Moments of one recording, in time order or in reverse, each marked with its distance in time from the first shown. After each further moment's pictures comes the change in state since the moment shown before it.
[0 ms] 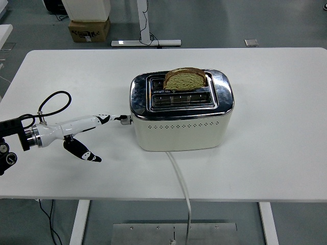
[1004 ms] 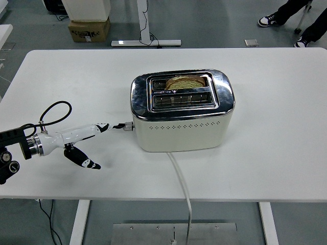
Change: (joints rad) left arm 0.044 -0.030 0.003 0.054 0.004 0.022 0.000; right arm 0.000 0.000 0.000 0.000 0.000 0.000 0.000
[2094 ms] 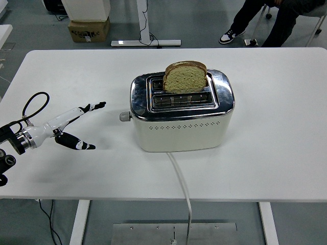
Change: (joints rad) left arm -0.005 -0.031 -0.005 0.143 -0.313 0.076 0.000; right arm 0.000 0.000 -0.001 0.000 0.000 0.000 0.000
